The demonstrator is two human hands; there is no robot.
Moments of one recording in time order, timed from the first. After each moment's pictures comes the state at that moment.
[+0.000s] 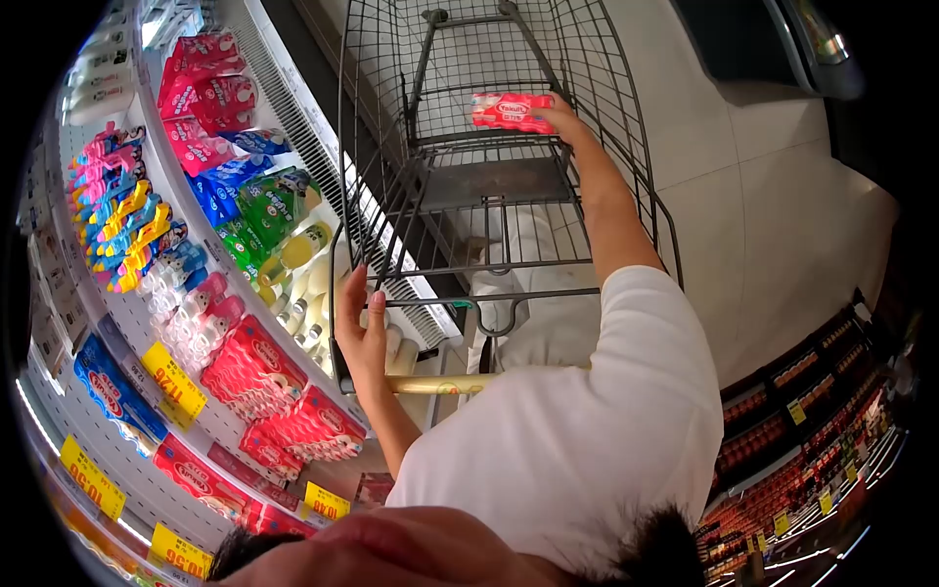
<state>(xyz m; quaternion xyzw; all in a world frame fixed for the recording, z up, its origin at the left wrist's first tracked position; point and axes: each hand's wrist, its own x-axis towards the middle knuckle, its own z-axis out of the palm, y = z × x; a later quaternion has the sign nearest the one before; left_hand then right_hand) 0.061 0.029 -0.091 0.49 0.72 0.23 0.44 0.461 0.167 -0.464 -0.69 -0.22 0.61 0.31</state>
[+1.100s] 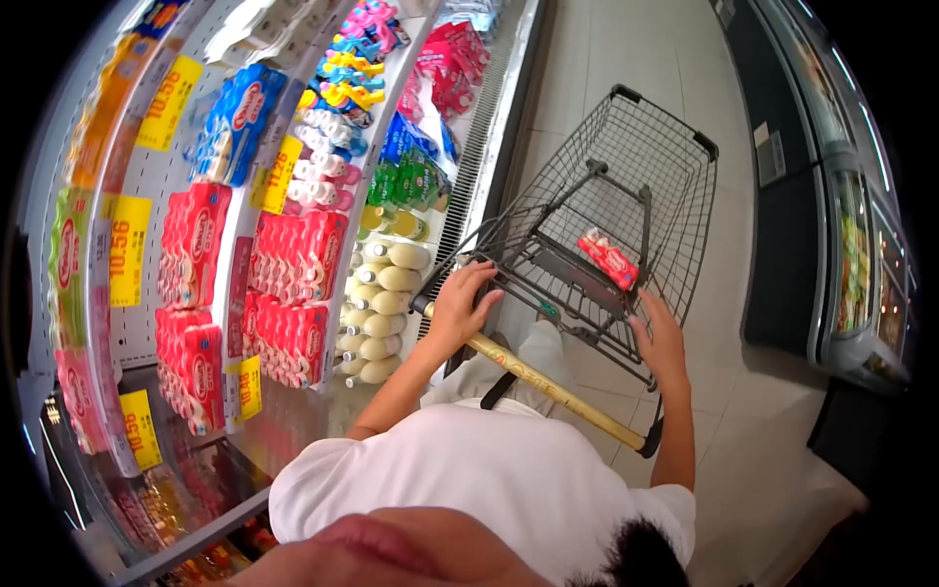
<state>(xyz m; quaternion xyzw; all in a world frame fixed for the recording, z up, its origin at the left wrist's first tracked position) 0.075 -0.025 -0.060 0.67 0.64 0.34 0.15 0.428 0.031 -0.047 -0.52 -0.78 0.27 0.19</state>
